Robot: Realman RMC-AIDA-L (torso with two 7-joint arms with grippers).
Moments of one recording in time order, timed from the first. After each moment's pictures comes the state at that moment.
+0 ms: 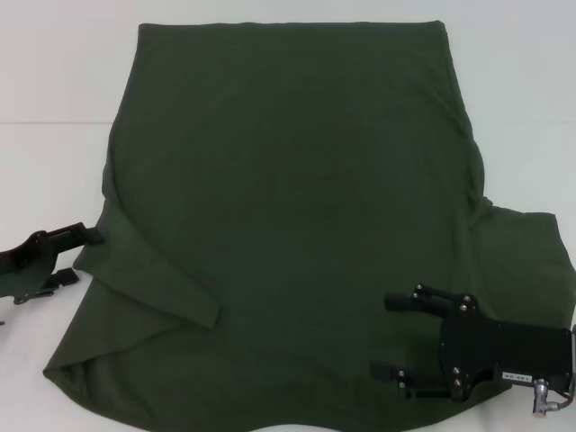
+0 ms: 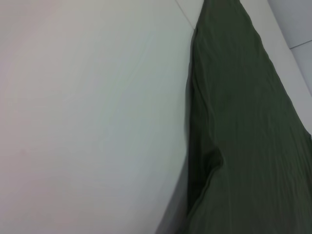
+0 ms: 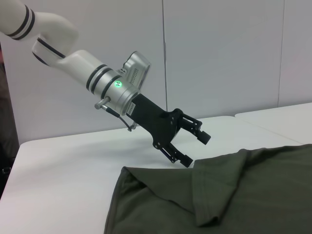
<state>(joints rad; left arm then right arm) -0.53 -1.98 0.34 0.51 2.30 1.20 -2.45 0.45 2.10 -0.73 -0.47 -1.95 -1.58 0.91</state>
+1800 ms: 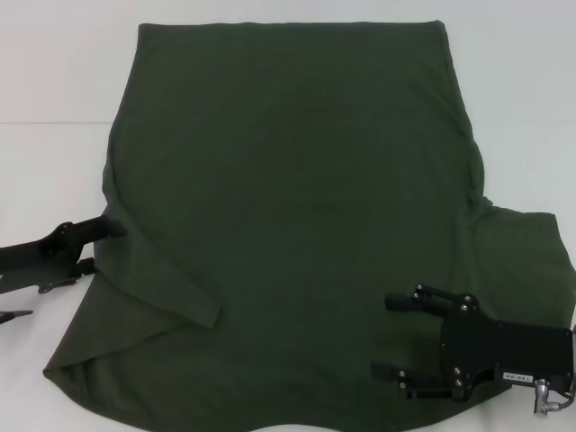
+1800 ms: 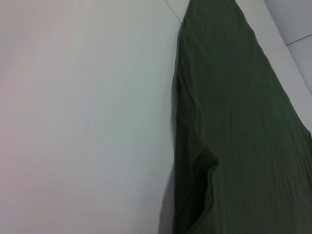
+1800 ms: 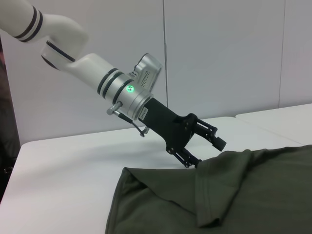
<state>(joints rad) -0.57 -2.01 0.34 0.49 2.30 1.12 -2.42 0.45 2.10 -0.73 -0.47 -1.95 -1.58 0.91</state>
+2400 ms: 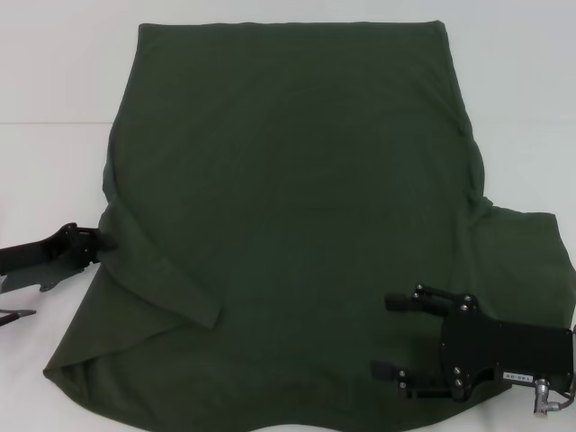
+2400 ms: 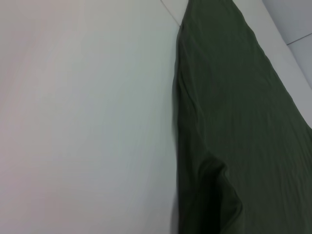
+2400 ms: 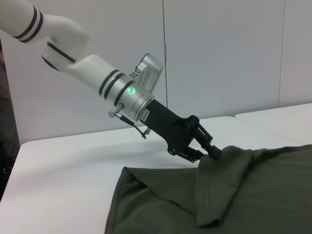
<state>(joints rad) -0.58 -2.02 0.36 0.47 2.28 1.08 -2.38 0.45 2.10 -0.73 -0.47 -1.95 -1.58 0.91</state>
